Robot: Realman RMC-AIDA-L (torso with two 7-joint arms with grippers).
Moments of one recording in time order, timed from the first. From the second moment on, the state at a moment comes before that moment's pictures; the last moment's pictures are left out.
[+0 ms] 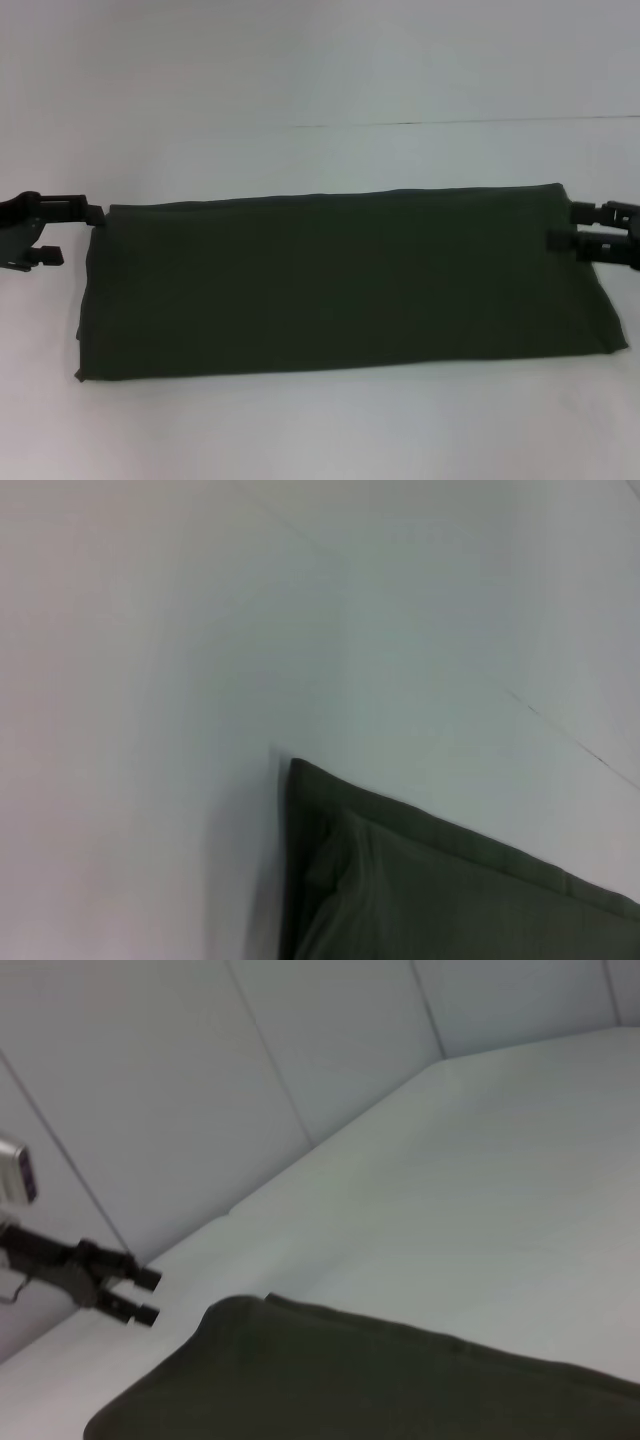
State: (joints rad) left arm -0.73 -1.83 0.43 0.52 2.50 1.36 -2.58; right arm 0.50 1.92 -0.50 -0.64 -2.05 -1.61 1.63
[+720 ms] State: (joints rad) left arm -0.69 -1.82 0.41 0.54 2.50 1.50 -2.58; right arm 0.51 1.98 -0.52 -0.64 -2.05 -1.55 1.41
